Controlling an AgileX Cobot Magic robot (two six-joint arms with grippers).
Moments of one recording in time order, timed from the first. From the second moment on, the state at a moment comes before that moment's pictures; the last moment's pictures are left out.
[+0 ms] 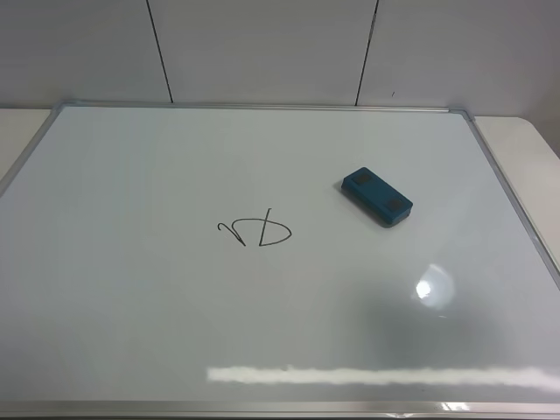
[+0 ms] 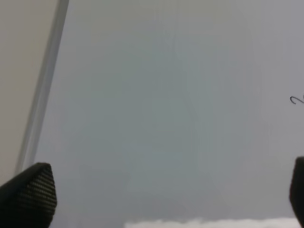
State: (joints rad) left arm 0.05 0.00 -0.50 -0.09 1.06 0.04; right arm -0.09 0.27 -0.60 -0.06 1.03 0.08
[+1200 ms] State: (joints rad) left arm 0.05 0.00 -0.50 -0.09 1.06 0.04; right arm 0.16 1.32 -1.03 -0.11 0.97 -0.04
